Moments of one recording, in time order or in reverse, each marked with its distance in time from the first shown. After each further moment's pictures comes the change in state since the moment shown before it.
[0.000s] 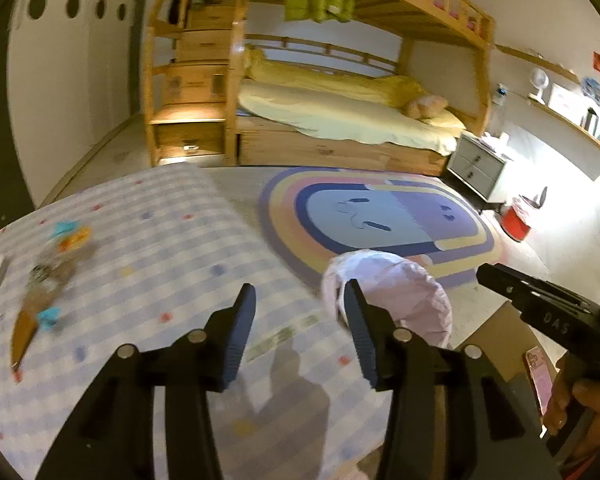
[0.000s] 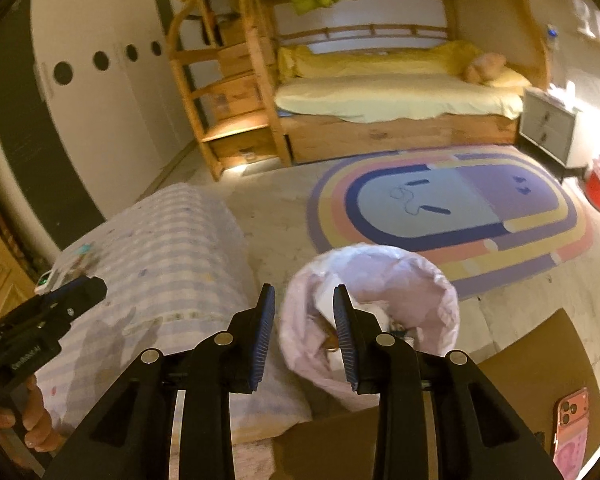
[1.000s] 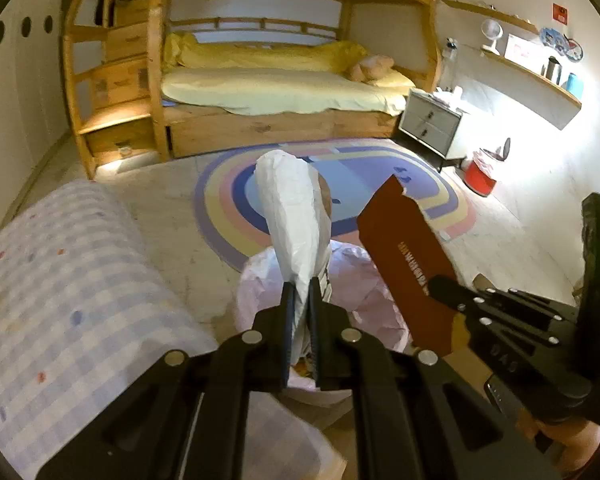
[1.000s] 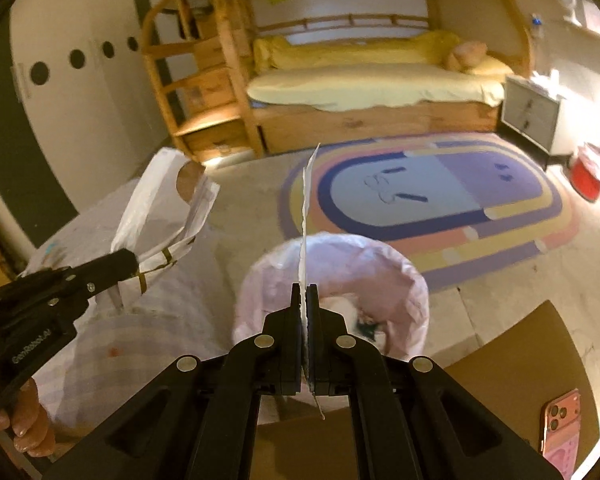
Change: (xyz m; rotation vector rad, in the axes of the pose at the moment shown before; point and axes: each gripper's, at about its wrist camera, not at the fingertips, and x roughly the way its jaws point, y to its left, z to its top) left arm 0.088 -0.103 0.018 0.164 0.105 -0.157; right arm 0.035 -0.067 -0.006 0.071 0.045 -0.102
